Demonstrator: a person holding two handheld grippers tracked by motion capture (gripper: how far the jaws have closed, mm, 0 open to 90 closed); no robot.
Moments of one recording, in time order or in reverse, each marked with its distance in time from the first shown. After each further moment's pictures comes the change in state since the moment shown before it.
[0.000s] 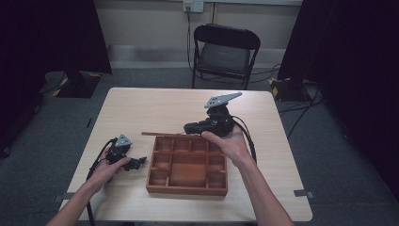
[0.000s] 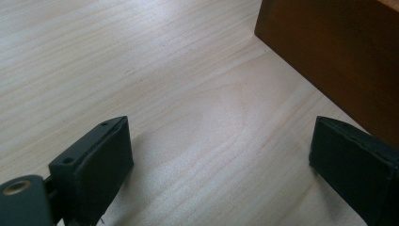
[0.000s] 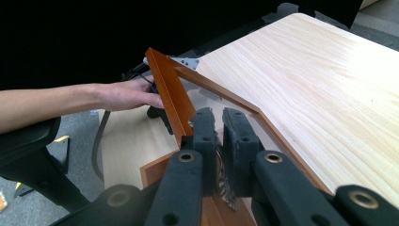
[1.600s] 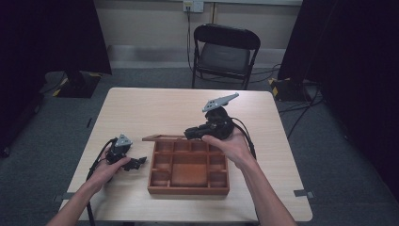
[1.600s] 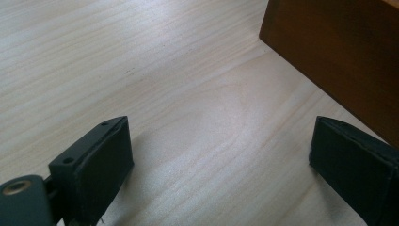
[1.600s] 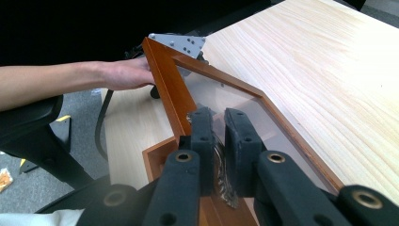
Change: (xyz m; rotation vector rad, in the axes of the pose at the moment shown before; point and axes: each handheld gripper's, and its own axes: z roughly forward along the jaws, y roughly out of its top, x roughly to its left) left arm 0.000 0.000 0.000 -0.002 -0.001 -0.001; right arm 0.006 -0.001 0.000 0.083 0.008 -0.023
